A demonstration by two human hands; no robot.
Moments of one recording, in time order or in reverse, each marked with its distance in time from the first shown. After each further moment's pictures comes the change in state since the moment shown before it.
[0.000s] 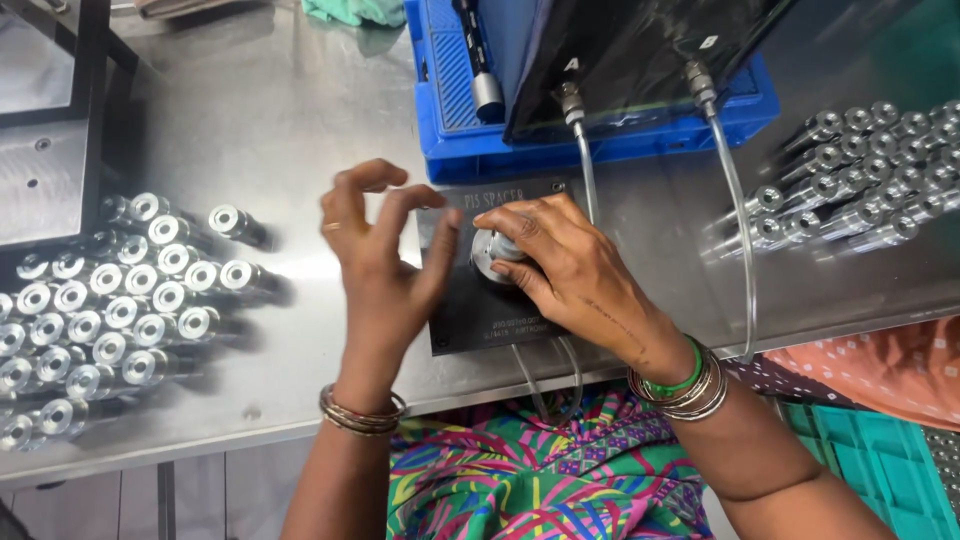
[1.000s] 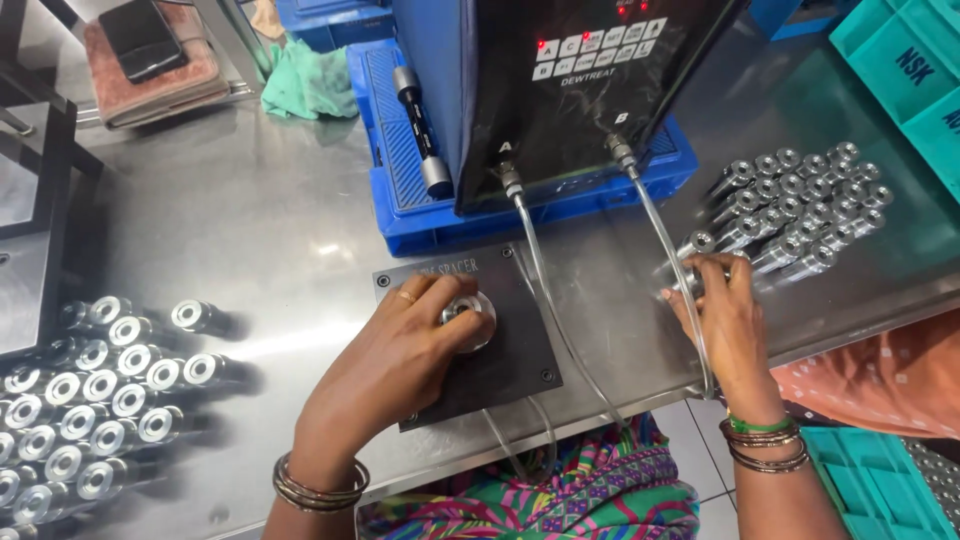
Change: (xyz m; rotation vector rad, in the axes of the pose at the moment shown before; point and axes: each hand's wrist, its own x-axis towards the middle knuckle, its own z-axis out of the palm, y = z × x) left_hand 0.034 0.026 -0.005 0.002 -0.614 0.462; right_hand -0.140 0.150 -0.049 -0.442 0.373 0.552
